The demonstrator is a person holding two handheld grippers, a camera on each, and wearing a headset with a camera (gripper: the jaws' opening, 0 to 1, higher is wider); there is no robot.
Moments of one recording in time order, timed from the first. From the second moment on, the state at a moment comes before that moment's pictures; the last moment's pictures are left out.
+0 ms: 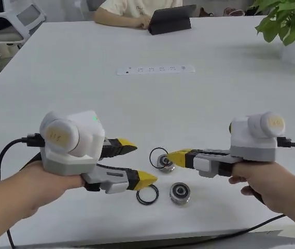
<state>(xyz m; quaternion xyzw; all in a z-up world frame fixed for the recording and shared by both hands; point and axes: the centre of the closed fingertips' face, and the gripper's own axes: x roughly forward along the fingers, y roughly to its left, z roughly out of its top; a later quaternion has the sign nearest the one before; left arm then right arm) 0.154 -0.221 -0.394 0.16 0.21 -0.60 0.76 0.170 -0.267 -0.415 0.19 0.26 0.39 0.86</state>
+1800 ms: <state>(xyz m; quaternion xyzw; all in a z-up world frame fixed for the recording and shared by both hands) 0.137 -0.185 -0.392 0.15 0.22 -0.58 0.76 0.127 -0.224 -0.450 0.13 0.36 0.48 0.79</state>
